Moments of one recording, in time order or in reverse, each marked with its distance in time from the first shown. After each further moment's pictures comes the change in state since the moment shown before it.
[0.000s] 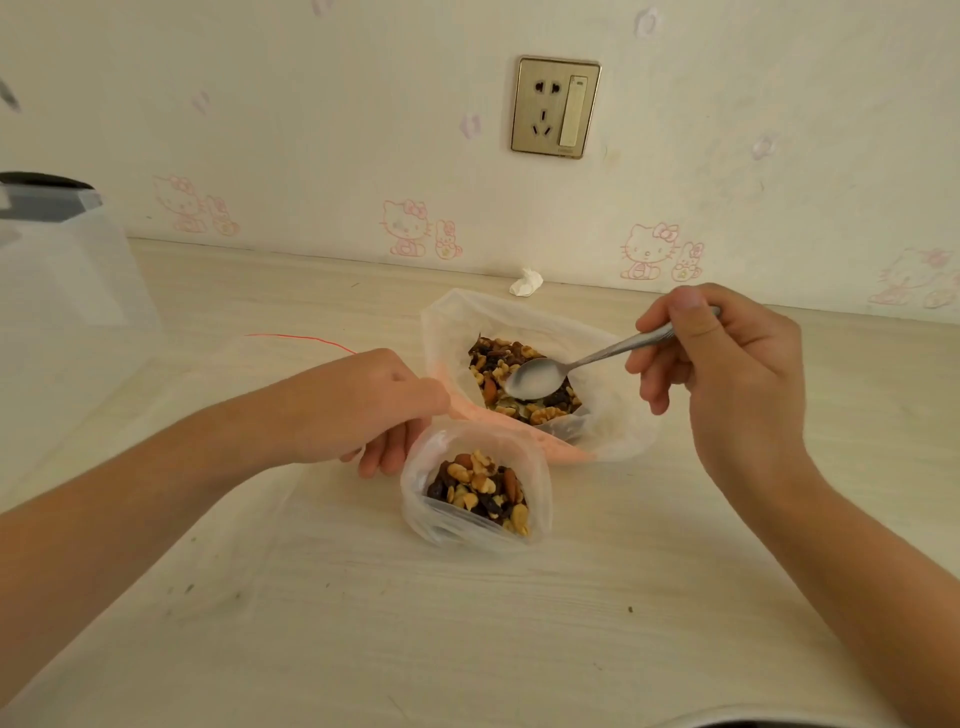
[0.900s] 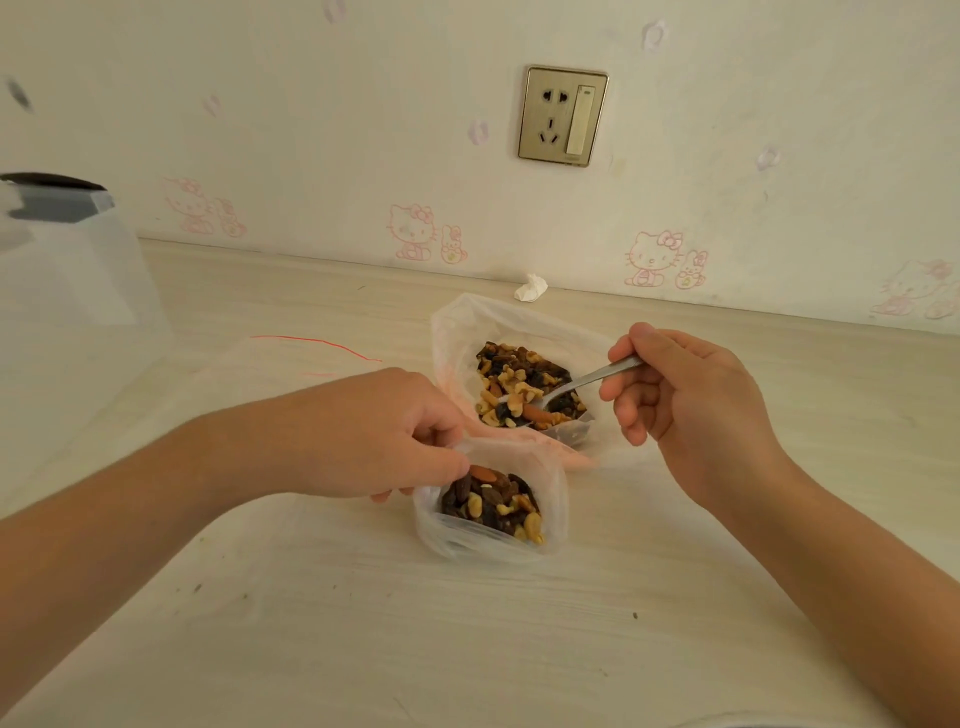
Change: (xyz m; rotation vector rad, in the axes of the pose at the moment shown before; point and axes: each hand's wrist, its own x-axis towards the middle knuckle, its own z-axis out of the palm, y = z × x) left_hand -0.014 0.012 0.006 0.260 -0.048 0.096; right_hand 0.004 0.012 0.008 0.248 -0.064 0.468
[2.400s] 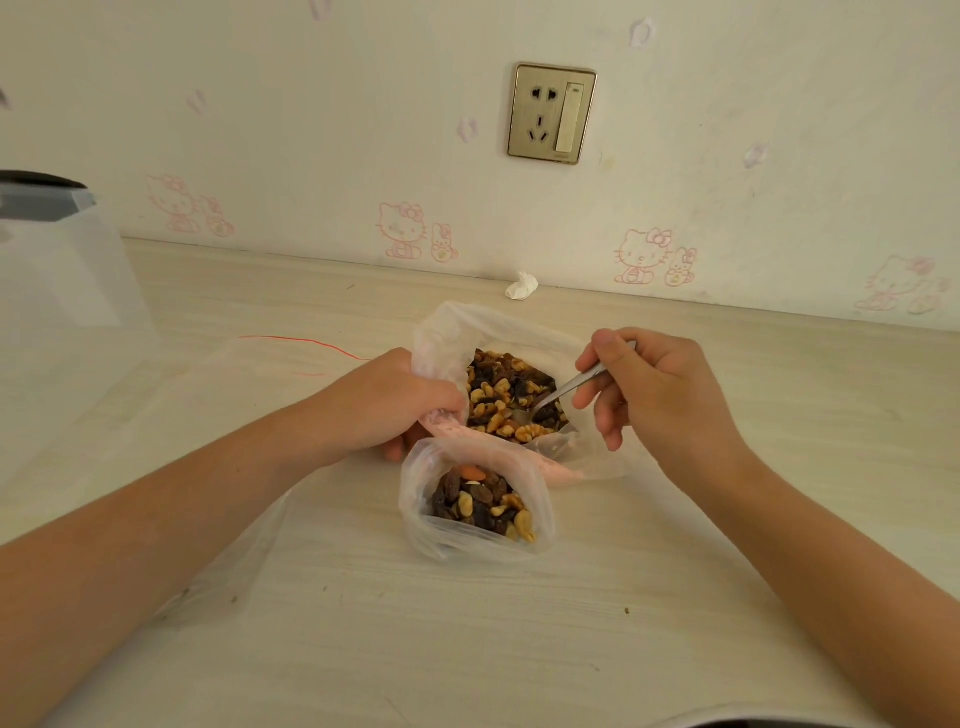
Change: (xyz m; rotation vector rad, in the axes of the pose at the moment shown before) left_hand 0.055 -0.030 0.019 -0.443 0.223 -0.215; right_hand 0.008 0.011 0.002 -0.429 0.009 -0.135
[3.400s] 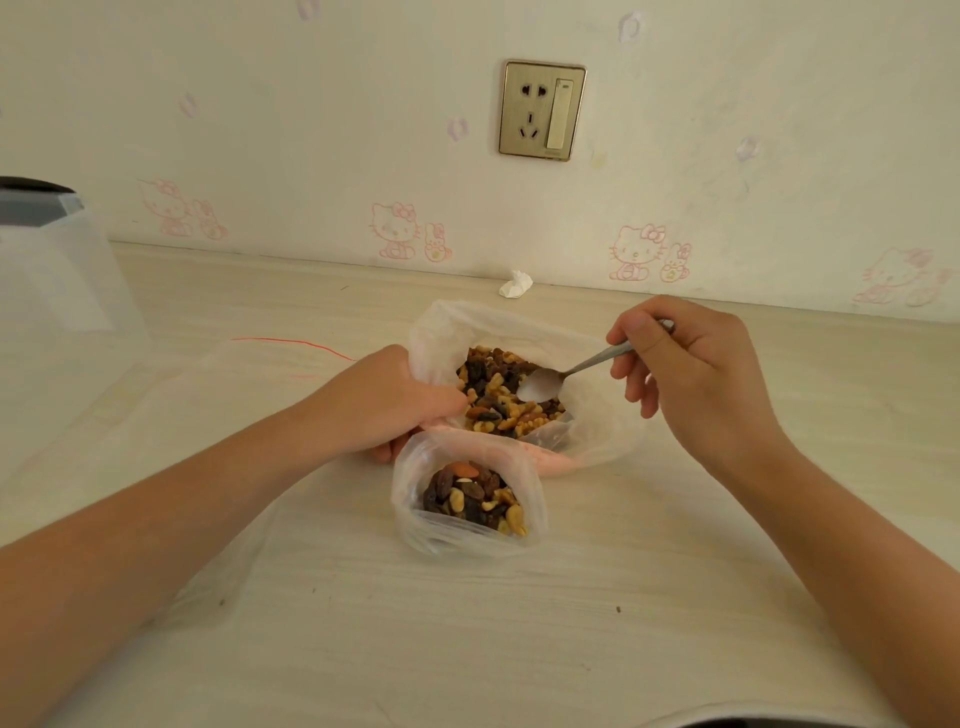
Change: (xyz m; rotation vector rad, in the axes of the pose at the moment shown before) left_hand 0.003 0.001 0.003 0.181 0.108 -0.012; right_hand 0.001 -0.005 -0.027 -0.112 0.061 -0.232
